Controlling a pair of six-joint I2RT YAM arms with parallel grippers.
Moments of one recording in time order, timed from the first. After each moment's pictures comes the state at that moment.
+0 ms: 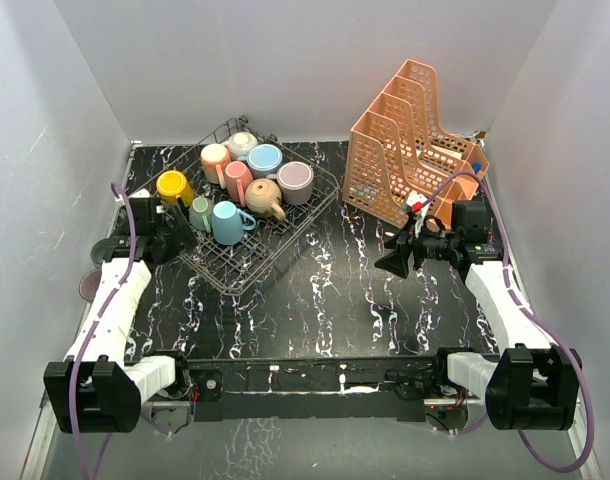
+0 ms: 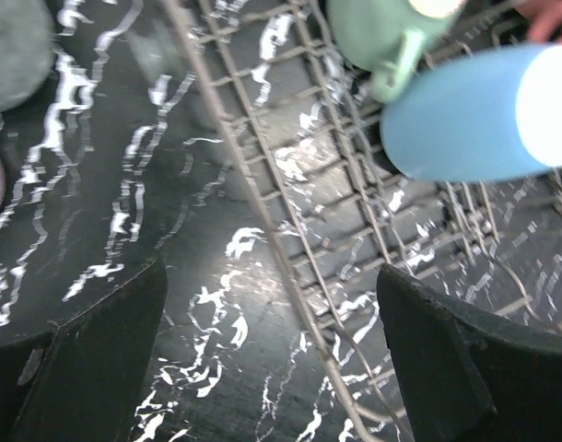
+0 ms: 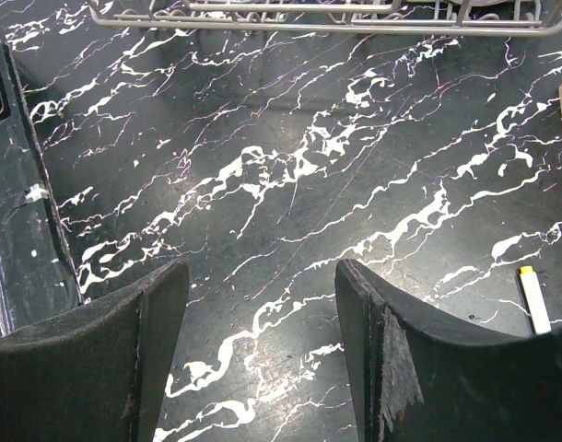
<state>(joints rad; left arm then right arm) 0.00 1.11 0.92 -0.70 -0.12 -0.45 -0.03 1.09 0.75 -0.42 -1.06 -0.51</state>
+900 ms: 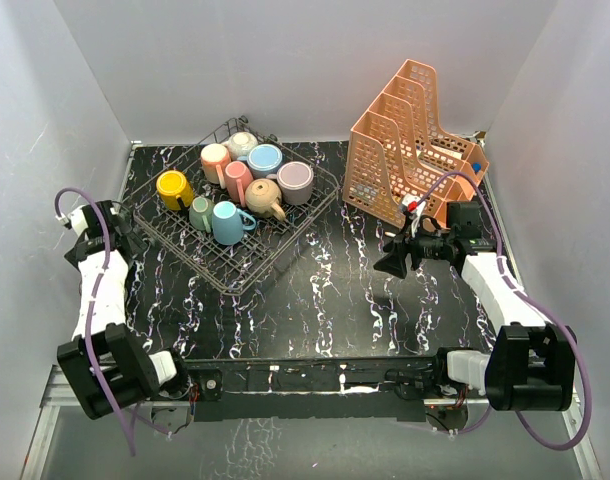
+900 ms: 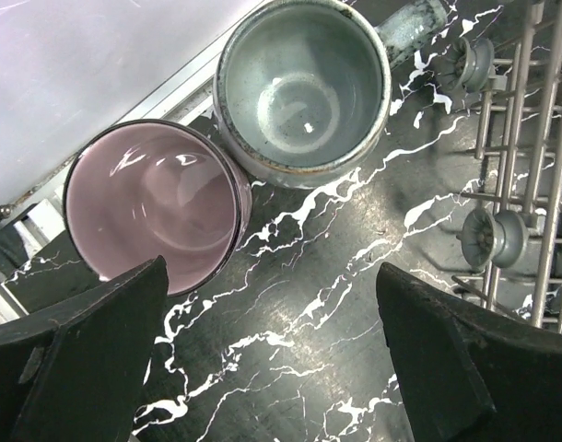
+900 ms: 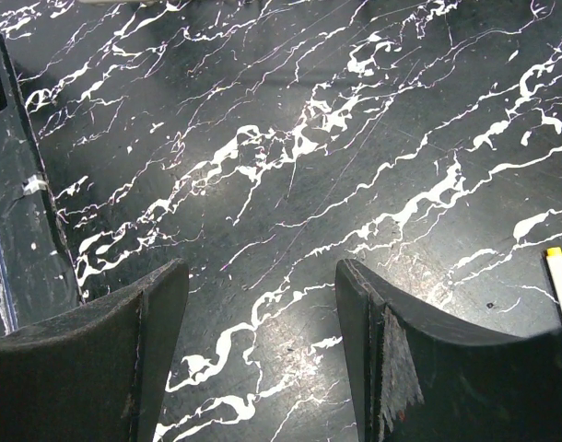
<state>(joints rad) 0.36 1.18 0.90 -0.63 -0.41 -0.39 -0.03 1.18 0.75 -0.43 -1.05 -0.52</state>
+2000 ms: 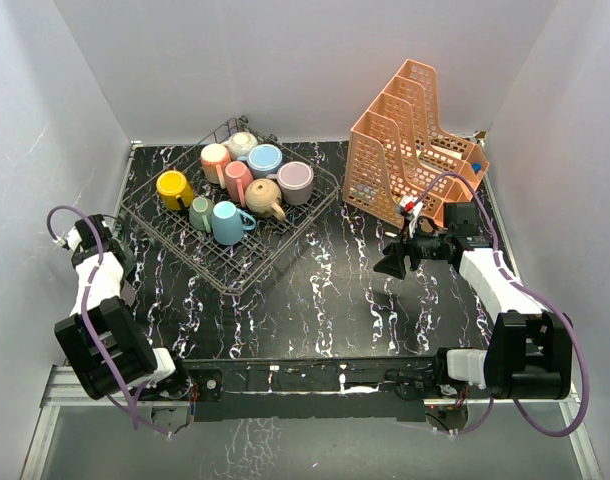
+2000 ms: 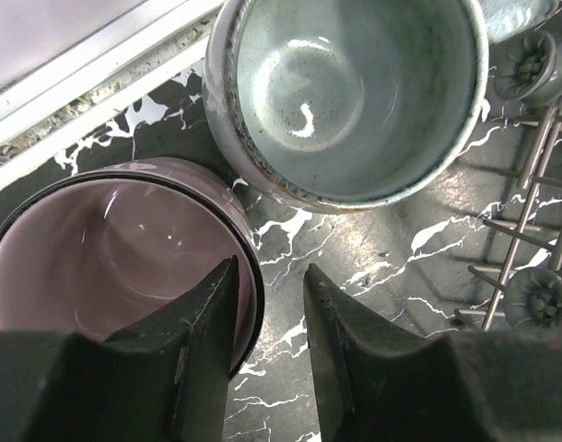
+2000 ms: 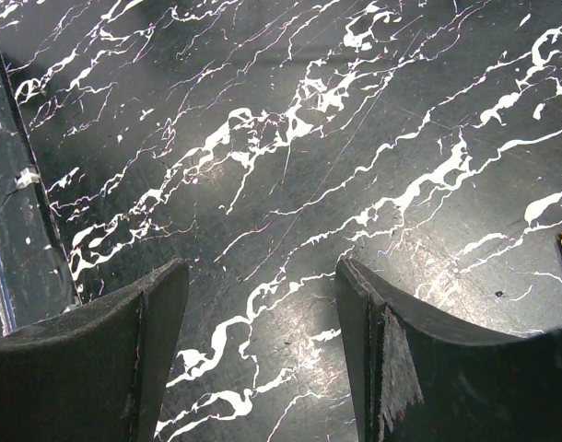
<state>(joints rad) 0.49 1.31 0.80 -0.48 -0.24 -0.50 -0.03 1.25 0.75 -0.43 -1.03 -0.53</state>
